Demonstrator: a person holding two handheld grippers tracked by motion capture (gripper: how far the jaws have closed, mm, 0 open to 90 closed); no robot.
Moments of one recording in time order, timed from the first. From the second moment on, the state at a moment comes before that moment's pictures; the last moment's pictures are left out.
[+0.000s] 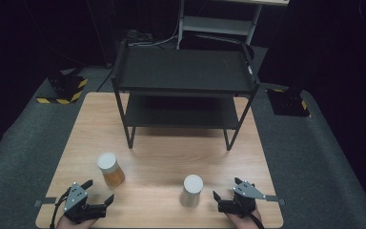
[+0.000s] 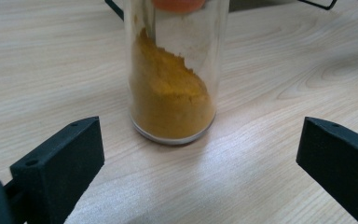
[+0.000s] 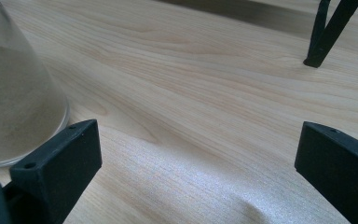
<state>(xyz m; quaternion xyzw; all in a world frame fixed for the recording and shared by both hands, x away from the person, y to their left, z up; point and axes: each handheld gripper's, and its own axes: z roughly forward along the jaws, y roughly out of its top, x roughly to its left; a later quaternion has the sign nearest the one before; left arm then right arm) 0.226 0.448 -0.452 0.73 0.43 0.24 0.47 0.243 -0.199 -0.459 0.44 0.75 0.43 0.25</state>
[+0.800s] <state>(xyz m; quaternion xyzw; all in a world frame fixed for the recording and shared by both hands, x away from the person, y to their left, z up) 0.221 0.452 -0.420 0.72 0.41 0.25 0.50 0.244 -0.200 -0.459 0.44 0.75 0.44 0.25</state>
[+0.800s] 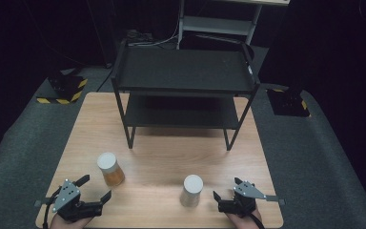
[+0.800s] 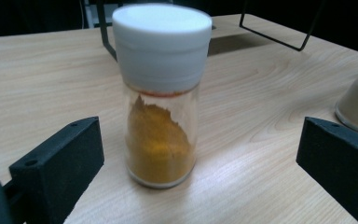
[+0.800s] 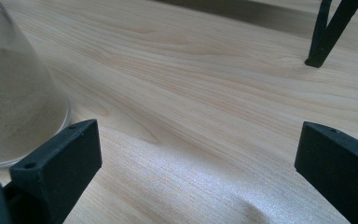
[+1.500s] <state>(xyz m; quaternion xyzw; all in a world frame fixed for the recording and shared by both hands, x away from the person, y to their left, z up) 0.241 0.443 -0.408 0.72 0.40 0.26 0.51 0.244 -0.202 -0.460 0.44 0.74 0.44 0.24</state>
